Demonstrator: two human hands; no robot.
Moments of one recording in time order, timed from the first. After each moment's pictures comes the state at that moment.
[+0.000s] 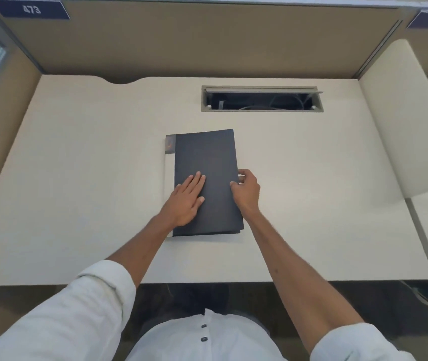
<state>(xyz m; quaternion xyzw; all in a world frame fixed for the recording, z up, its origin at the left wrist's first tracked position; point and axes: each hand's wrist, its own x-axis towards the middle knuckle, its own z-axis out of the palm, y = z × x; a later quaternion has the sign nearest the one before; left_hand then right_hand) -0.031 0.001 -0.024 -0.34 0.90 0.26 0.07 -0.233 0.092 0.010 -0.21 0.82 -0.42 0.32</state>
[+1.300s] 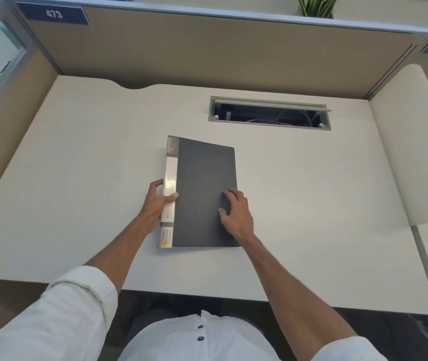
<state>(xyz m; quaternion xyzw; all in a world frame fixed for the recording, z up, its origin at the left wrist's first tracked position) -0.003 -0.027 -0.020 -0.61 0.41 0.64 -0.21 -0.230 0.115 -0.035 -0.46 0.80 -0.25 0.28</state>
